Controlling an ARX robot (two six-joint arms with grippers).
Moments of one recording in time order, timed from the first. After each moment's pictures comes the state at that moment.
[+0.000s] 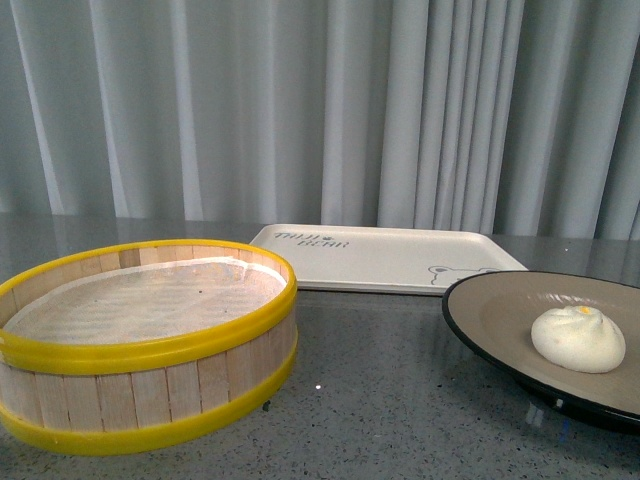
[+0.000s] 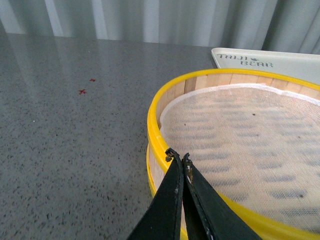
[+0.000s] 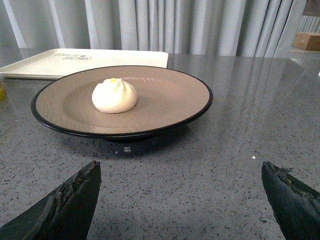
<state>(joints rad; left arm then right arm) -0.11 1.23 0.34 0.88 -0.10 -0.01 0.00 0.00 0.01 0.00 0.00 -0.01</state>
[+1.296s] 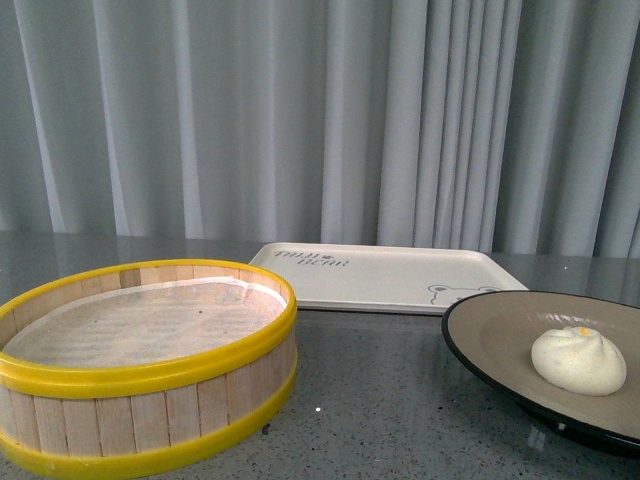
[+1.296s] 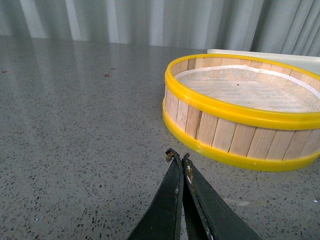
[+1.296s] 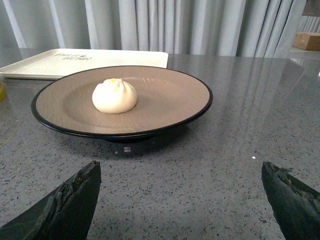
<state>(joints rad) 0.00 0.38 0.03 0.38 0.00 -0.01 0.00 0.00 0.01 0.00 0.00 -0.01</state>
